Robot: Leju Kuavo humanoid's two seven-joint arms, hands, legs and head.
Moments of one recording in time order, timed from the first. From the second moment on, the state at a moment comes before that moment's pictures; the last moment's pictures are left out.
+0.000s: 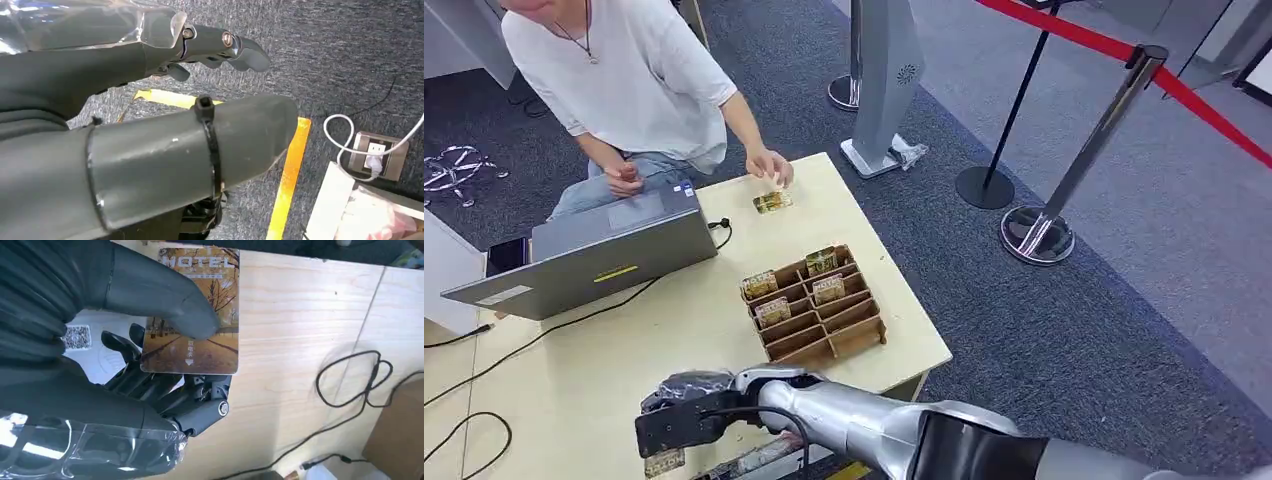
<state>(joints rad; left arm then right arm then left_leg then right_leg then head) -0.08 -0.18 0.25 -0.20 -0.01 0.35 -0.13 -0.56 0.16 0.79 -0.70 0.34 0.25 -0.37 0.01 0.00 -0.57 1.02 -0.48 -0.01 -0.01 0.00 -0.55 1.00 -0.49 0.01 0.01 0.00</state>
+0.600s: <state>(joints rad) -0.08 -0.18 0.25 -0.20 0.02 0.38 -0.12 -0.66 0.20 0.80 -0.63 0.40 0.15 -0.29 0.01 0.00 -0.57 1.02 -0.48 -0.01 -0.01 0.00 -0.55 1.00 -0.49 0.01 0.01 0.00</state>
